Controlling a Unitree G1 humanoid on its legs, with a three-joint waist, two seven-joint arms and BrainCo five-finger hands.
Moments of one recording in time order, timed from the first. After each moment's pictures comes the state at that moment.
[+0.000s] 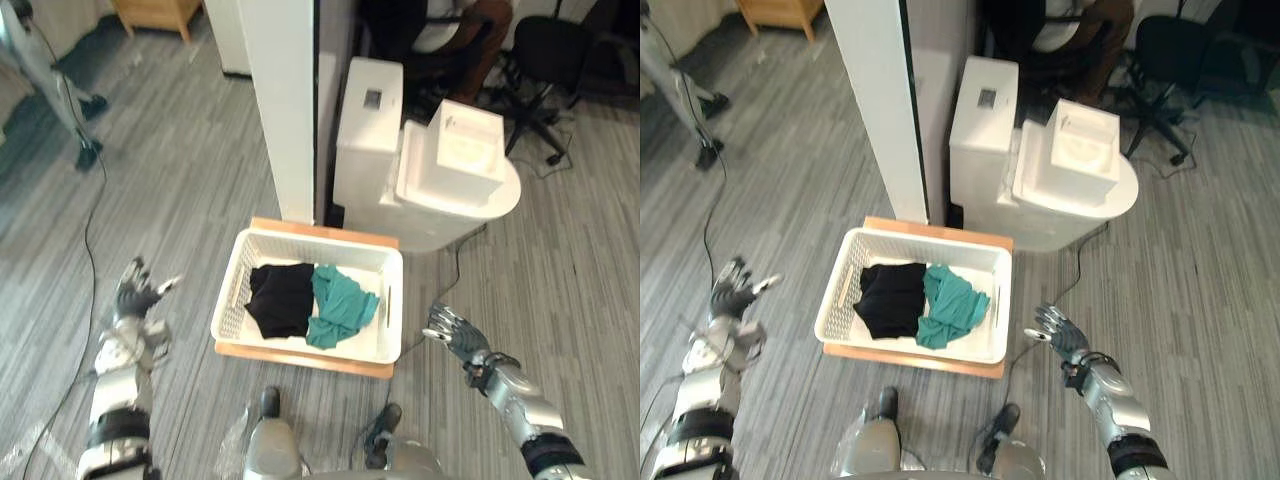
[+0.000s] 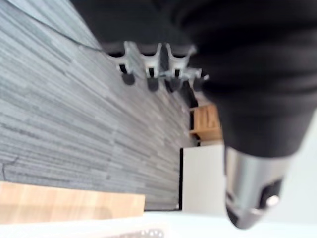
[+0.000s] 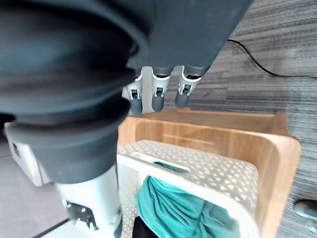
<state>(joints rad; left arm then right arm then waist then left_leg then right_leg) -0.24 0.43 0.32 0.55 -0.22 -0.07 -0.02 -0.10 -0.35 0.03 0.51 0.49 0.09 0.31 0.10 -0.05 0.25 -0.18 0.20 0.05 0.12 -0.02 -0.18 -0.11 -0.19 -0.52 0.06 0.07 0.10</state>
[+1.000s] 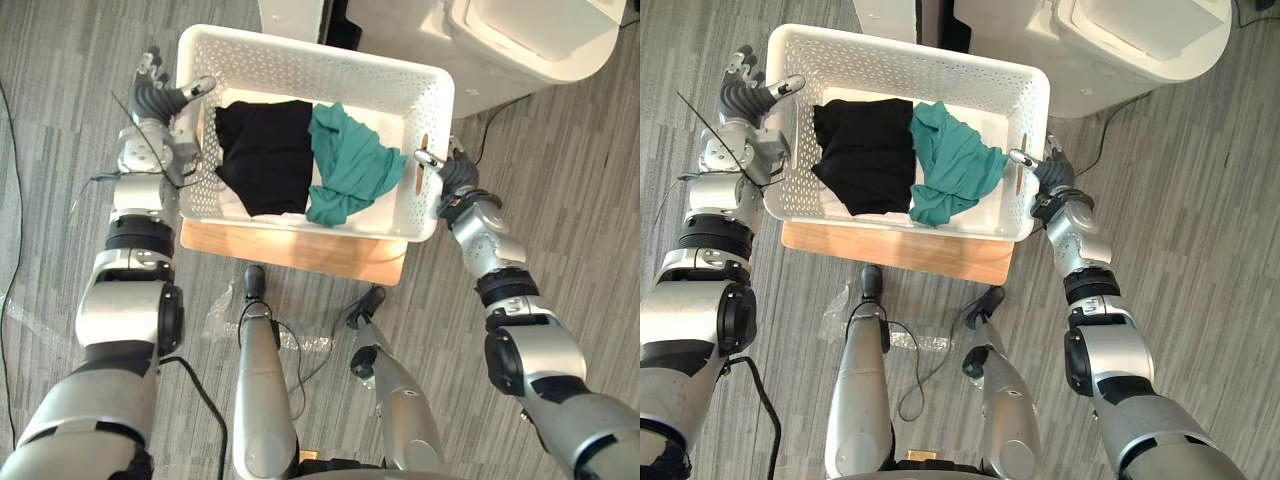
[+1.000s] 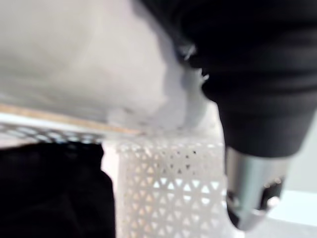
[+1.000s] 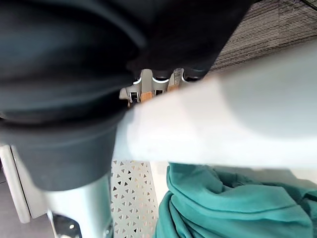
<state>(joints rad) -1.17 0.51 0.07 0.94 -0.25 -0.04 0.11 -0.94 -0.27 -0.10 0.79 0.56 0.04 0.06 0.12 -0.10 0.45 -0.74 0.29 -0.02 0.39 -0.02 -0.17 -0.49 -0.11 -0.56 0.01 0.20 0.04</state>
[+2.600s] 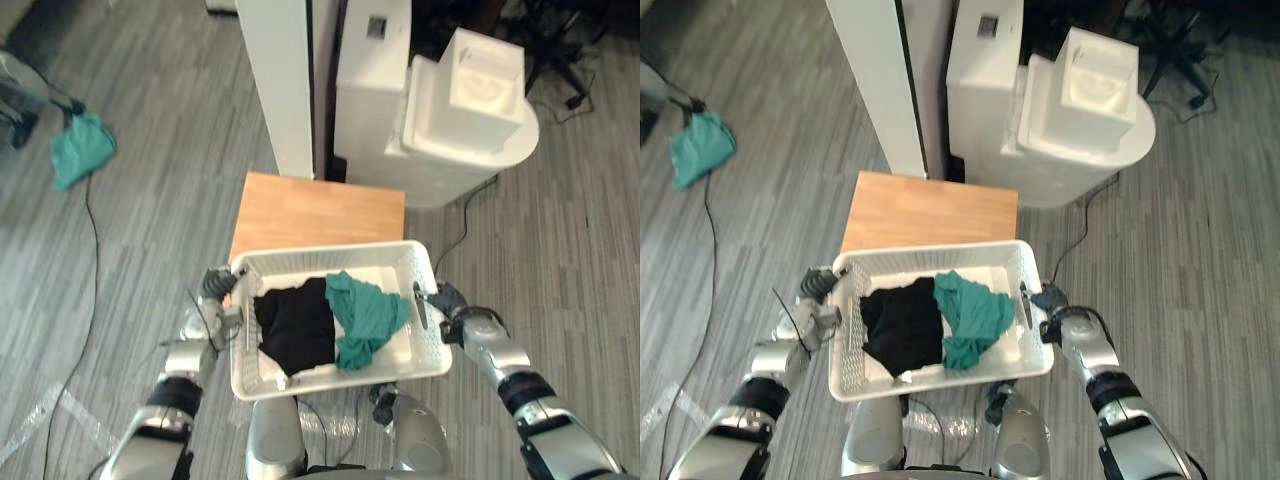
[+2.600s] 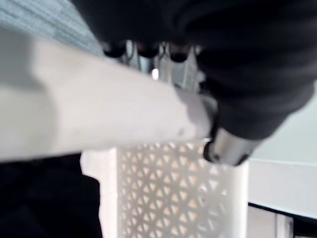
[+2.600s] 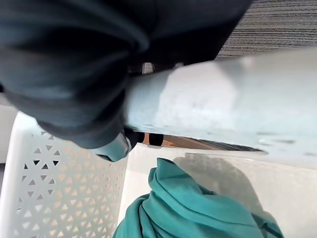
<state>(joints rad) -0.22 0.33 -0.12 0.55 -0.44 -0.02 0.17 -0.31 -0.37 0.21 0.65 0.32 0.14 0.07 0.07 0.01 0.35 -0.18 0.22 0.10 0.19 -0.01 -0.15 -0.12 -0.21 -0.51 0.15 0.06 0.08</state>
